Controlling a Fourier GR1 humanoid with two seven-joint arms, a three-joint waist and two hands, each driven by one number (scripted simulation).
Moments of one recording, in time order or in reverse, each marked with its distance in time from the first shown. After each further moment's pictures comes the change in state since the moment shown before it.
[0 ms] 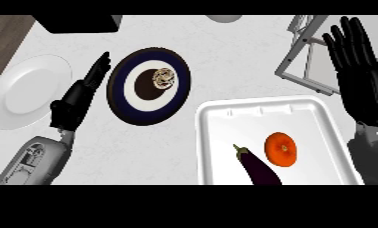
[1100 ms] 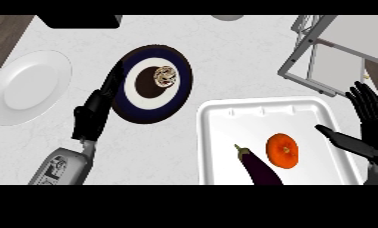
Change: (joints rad) left arm 0.064 -0.139 -0.016 -0.077 -0.056 0.109 0.105; right arm 0.198 0.005 -0.172 0.486 0.071 0.074 -0.389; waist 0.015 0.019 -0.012
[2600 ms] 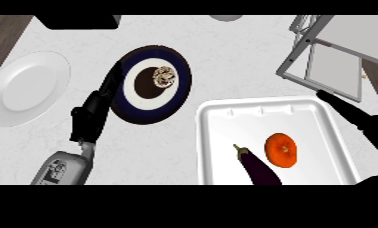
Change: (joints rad) left arm 0.029 -0.043 0.052 -0.045 -0.059 -0.037 0.044; right arm 0.111 -0.410 0.294 -0.885 0.388 0.301 0.925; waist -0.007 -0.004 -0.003
